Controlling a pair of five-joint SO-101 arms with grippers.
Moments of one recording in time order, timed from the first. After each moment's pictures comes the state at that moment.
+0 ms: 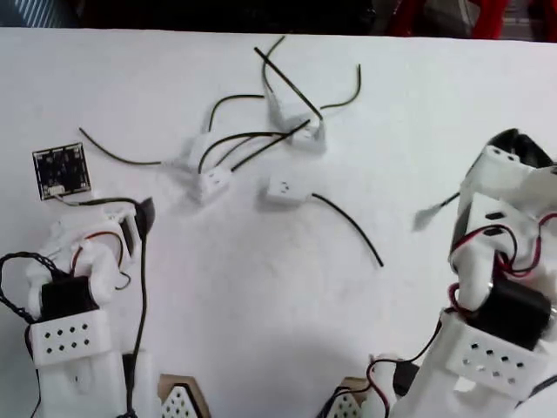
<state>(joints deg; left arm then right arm) -19.0 -62.0 62.7 53.5 0.5 18.3 -53.3 22.8 57.1 0.0</state>
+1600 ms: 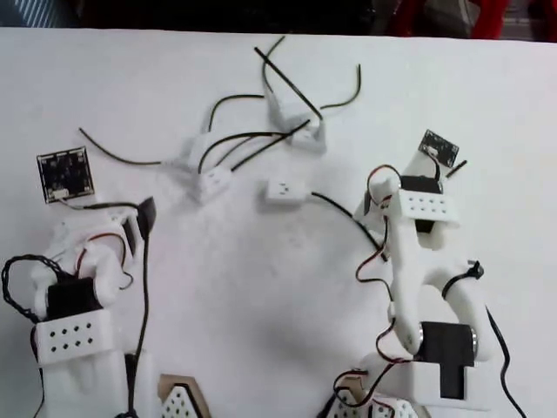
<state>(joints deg) -18.9 -62.0 67.2 47.8 0.5 0.9 -6.6 33.1 60.4 -26.0</state>
